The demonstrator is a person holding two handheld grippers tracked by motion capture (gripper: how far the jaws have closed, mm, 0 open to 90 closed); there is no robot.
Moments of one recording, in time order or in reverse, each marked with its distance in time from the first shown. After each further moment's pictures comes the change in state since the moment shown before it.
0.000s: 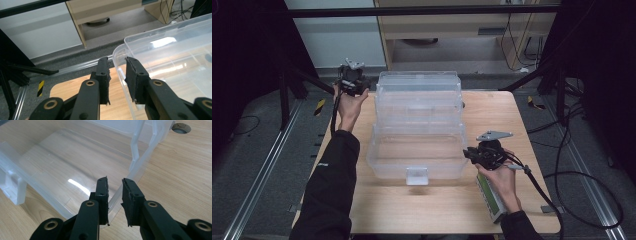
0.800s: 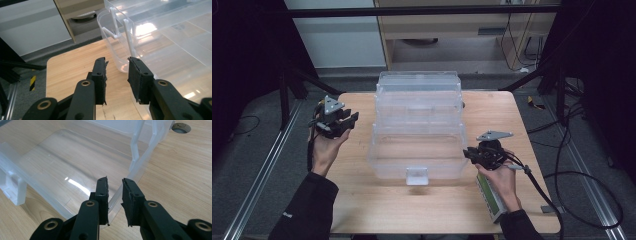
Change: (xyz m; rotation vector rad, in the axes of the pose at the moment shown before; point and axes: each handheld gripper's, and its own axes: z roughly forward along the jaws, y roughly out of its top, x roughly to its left) left arm -0.003 -0.085 -0.105 -0.001 -0.103 0.036; right arm 0.000 0.000 0.000 -0.002 -0.001 0.001
